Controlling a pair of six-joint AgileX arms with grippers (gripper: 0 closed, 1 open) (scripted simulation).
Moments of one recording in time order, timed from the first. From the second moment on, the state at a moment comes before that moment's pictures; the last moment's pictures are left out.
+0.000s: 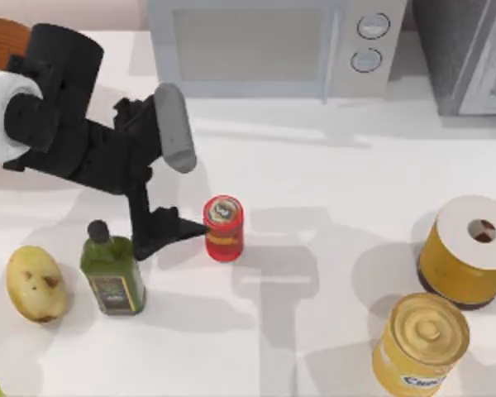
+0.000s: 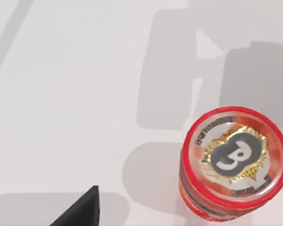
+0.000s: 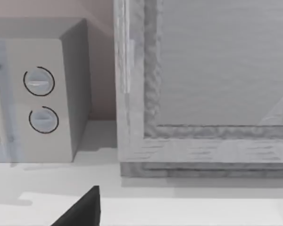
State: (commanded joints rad) left arm -0.31 1.69 1.05 -0.42 0.62 0.96; right arm 0.00 0.00 0.00 0.00 0.00 0.00
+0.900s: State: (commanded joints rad) left arm -0.36 1.90 1.09 -0.34 0.66 0.96; right arm 0.00 0.00 0.00 0.00 0.00 0.00
